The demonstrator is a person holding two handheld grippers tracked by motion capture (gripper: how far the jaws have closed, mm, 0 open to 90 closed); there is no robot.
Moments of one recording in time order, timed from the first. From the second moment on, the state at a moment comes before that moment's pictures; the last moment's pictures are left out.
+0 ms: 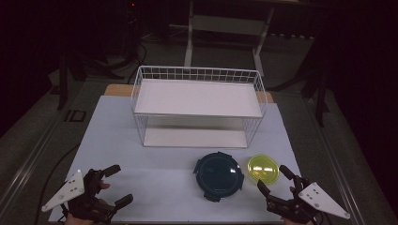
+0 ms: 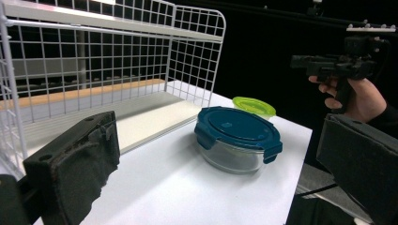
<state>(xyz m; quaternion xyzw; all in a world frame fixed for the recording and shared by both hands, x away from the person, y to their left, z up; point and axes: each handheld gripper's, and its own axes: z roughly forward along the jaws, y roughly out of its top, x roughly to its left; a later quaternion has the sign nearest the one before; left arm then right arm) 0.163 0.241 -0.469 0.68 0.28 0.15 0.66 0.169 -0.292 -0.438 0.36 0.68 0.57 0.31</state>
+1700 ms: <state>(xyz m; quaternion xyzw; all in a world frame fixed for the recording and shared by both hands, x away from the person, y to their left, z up) 0.168 0.238 -0.471 0.68 0.27 0.14 0.66 0.241 -0.266 -0.484 0.41 0.78 0.43 0.19</state>
